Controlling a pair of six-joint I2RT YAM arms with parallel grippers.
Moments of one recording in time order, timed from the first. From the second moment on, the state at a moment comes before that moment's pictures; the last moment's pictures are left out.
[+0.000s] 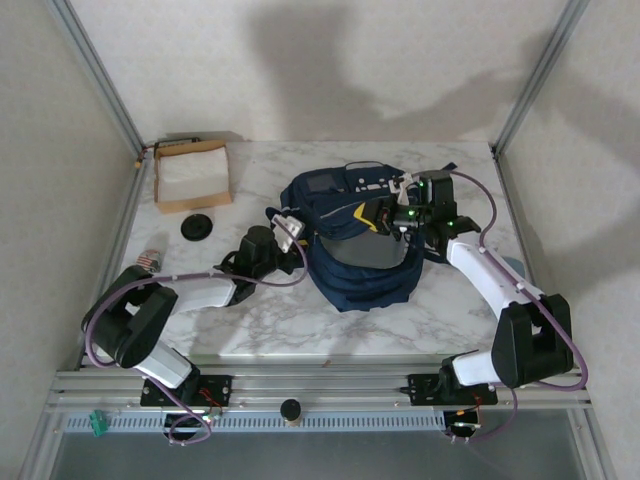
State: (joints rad) left arm -0.58 1.54 0.61 0.48 0.02 0.04; right arm 0.29 1.39 1.02 -0.20 -0.84 0.90
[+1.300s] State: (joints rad) left arm -0.57 1.65 0.72 0.53 0.31 0.21; right arm 0.23 1.41 1.10 -0.34 -0.95 0.75
